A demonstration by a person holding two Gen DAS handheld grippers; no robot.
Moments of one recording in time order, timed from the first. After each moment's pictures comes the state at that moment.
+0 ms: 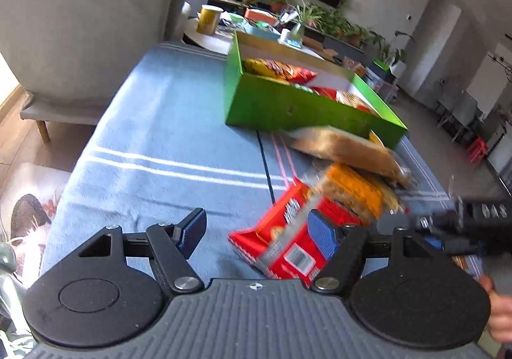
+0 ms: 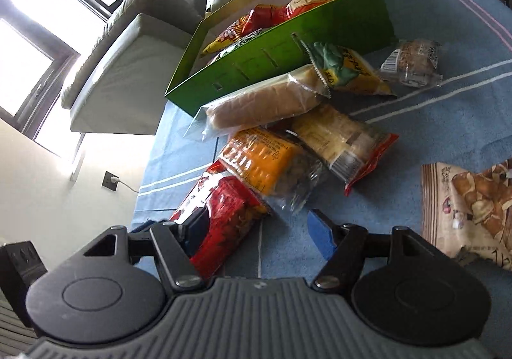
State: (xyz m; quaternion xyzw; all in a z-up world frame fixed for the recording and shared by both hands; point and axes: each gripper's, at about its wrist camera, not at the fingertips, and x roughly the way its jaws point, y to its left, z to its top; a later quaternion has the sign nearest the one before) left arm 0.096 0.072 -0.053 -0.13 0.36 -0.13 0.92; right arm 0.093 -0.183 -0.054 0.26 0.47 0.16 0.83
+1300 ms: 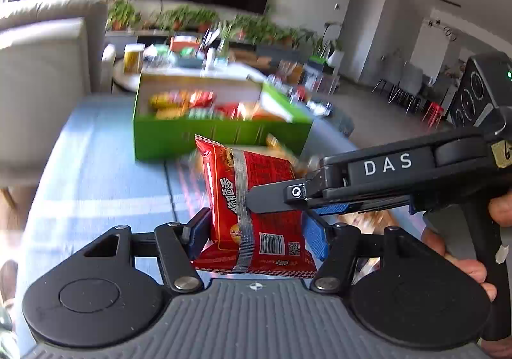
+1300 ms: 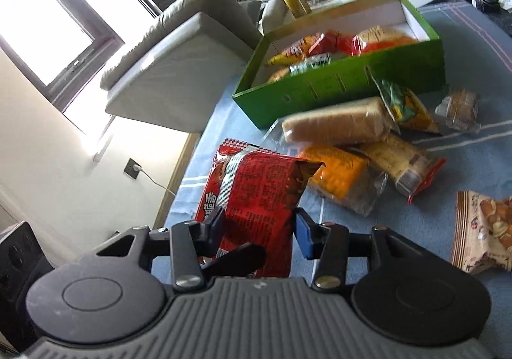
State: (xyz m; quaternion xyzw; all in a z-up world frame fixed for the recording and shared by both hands) left arm 0.046 0.009 0.001 -0.04 0.29 -0.24 0.93; right arm 0.082 -0.147 -0.008 0.21 0.41 0.21 0.86
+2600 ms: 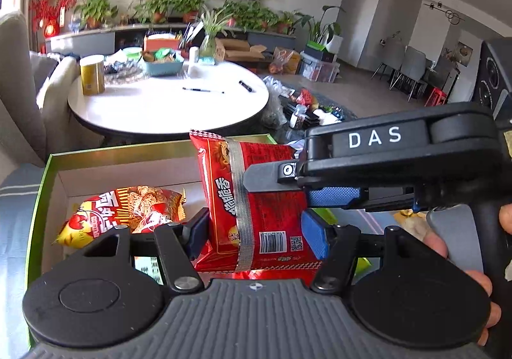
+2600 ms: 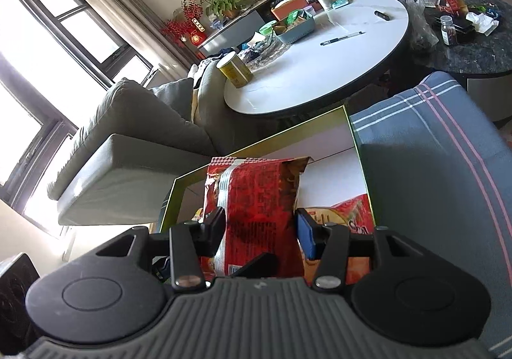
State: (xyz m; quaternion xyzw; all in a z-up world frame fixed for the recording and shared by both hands) left arm 0.302 -0.093 0.009 -0.02 0.33 -0.25 0.91; right arm 0.287 -0.244 0.004 0.27 0.39 0.12 0.87
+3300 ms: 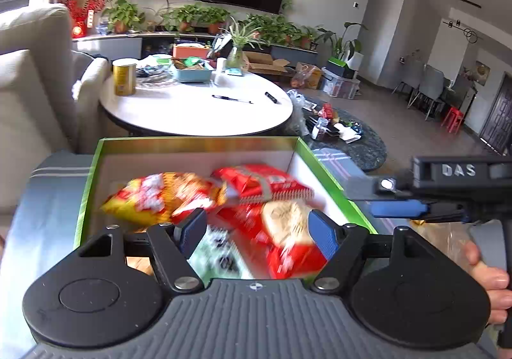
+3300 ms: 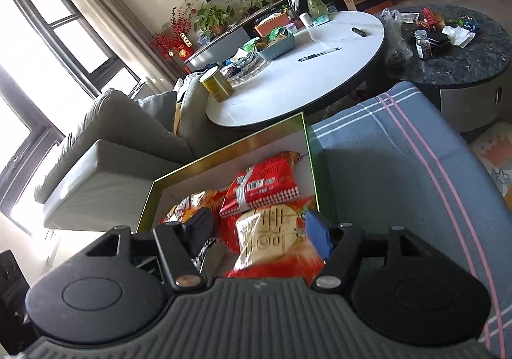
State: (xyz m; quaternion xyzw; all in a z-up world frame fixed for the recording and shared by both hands) left arm 0.257 -0.047 0.013 -0.04 0.31 -0.21 0.93; right arm 0.238 -0.269 0.006 0.25 0.36 0.09 0.89
